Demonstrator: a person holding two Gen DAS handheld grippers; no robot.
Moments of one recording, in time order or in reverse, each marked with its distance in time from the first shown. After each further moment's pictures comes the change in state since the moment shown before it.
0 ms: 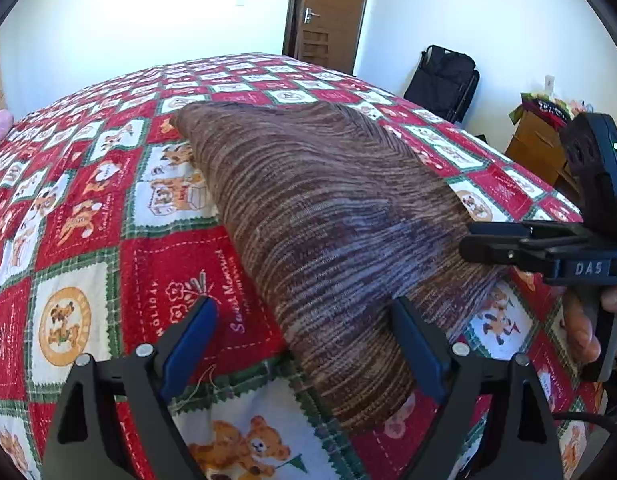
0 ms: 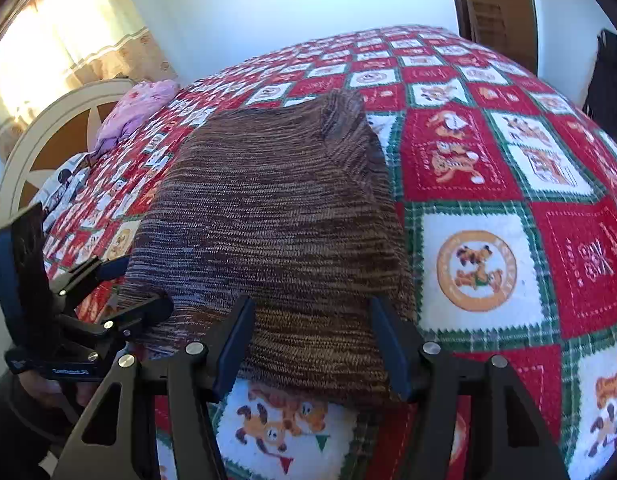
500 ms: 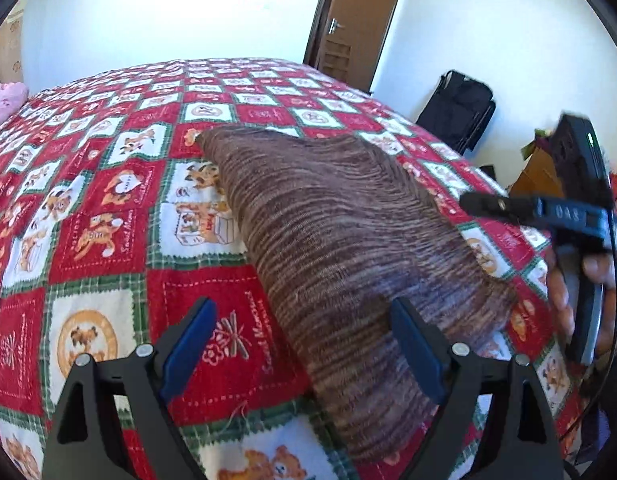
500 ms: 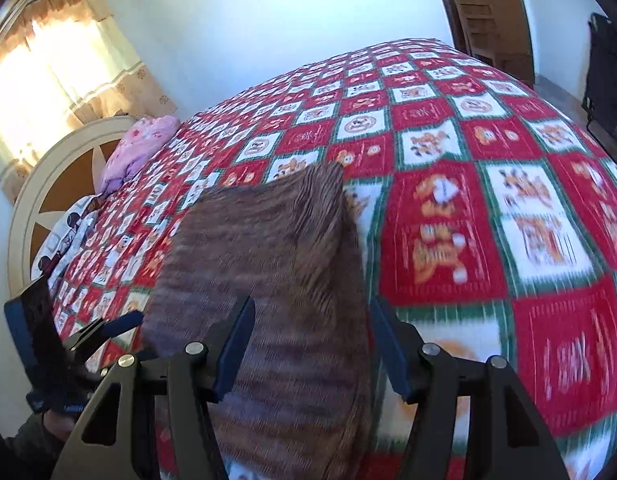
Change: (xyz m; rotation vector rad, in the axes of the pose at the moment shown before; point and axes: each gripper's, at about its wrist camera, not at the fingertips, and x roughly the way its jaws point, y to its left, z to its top) left arm -0.001 0.019 0.028 -0.096 -0.017 0.009; right arm 0.004 -0.030 0.074 0.013 -0.084 0.045
